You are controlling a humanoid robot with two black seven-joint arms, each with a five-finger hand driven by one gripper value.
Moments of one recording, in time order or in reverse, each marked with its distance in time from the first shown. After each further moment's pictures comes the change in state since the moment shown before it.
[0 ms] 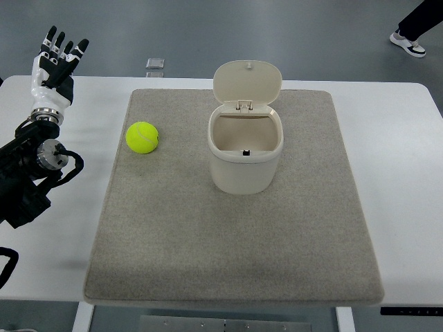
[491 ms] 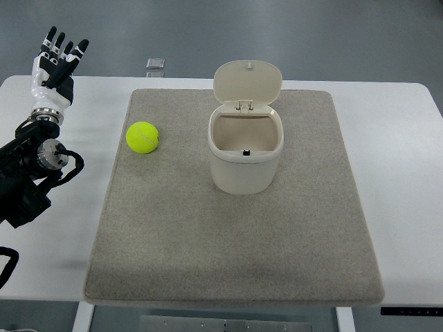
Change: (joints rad) left arm -0.005 0.000 0.001 0.004 0.000 0.000 0.000; right arm 0.000 0.000 0.000 0.000 0.000 0.000 0.000
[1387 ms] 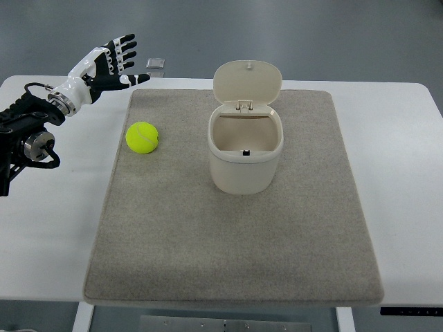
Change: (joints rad) left arm -0.271 0.146 0.883 -0.063 0.015 -0.148 0.000; right arm 0.000 0.000 0.000 0.000 0.000 0.000 0.000
